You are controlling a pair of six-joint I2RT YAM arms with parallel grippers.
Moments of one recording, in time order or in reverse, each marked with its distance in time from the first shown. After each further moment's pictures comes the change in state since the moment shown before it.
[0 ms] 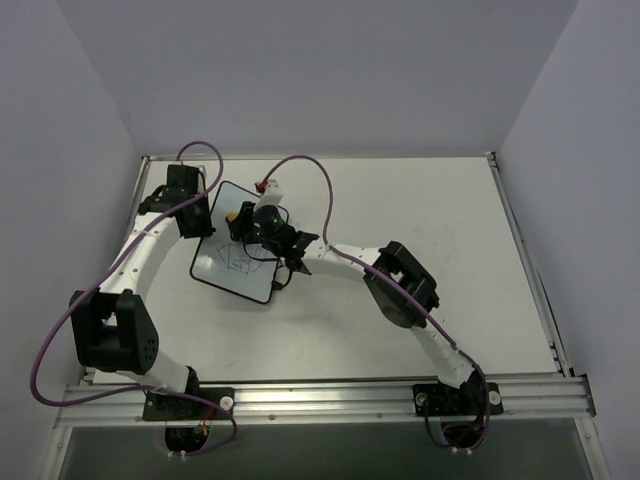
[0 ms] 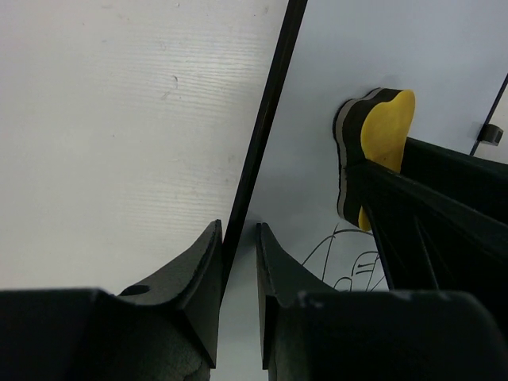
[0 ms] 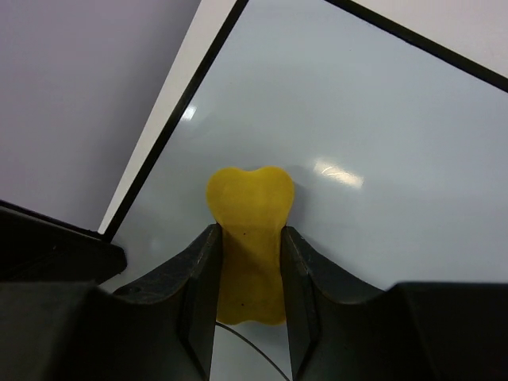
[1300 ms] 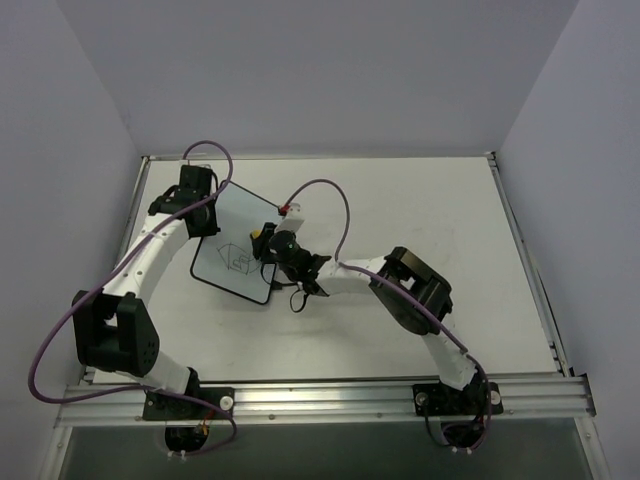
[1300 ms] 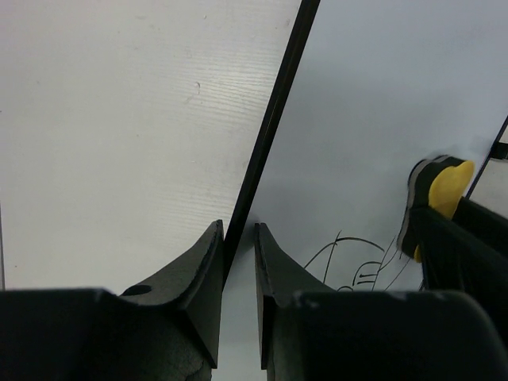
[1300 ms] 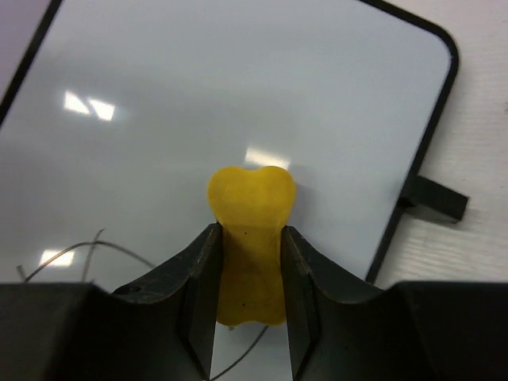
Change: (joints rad) left arm -0.078 -0.008 0.000 -0.001 -0.157 -0.037; right arm 0.014 -0.122 -0.367 0.179 0.155 0.045
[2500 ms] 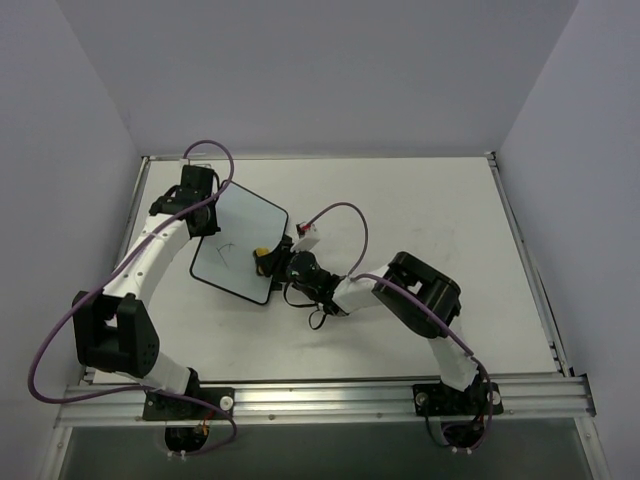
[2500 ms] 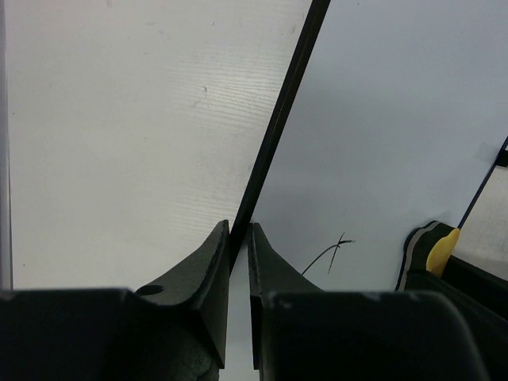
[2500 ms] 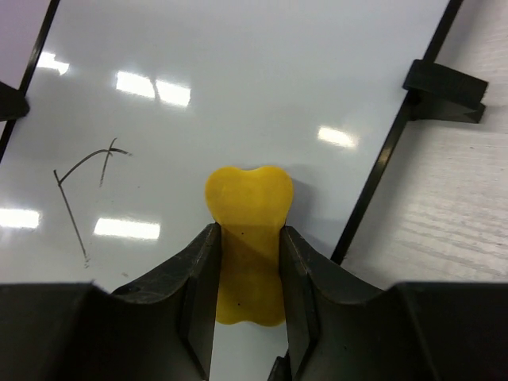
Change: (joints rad) left arm -0.010 -0.002 0.000 0.004 -0.031 -0.002; right arm 0.019 -0.063 -0.296 0.325 -0.117 0.141
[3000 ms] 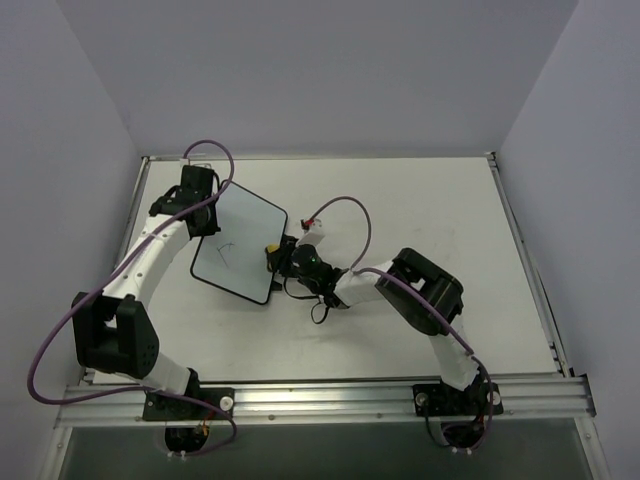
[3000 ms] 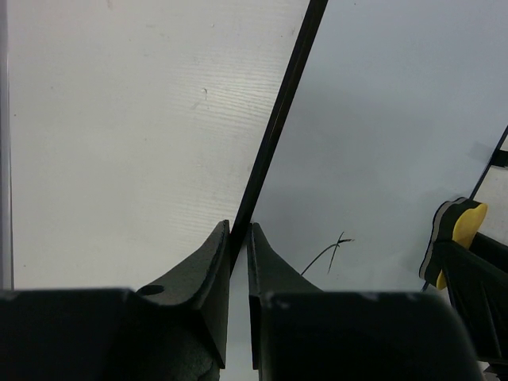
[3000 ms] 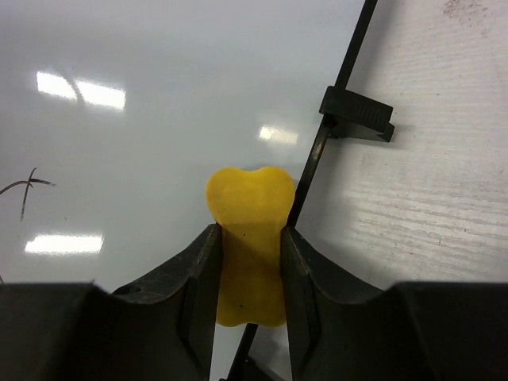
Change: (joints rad) left arm -0.003 -0.005 0.000 0.002 -0.001 0.001; right arm -0.045 -0.002 0.026 -0.122 0.035 -0.022
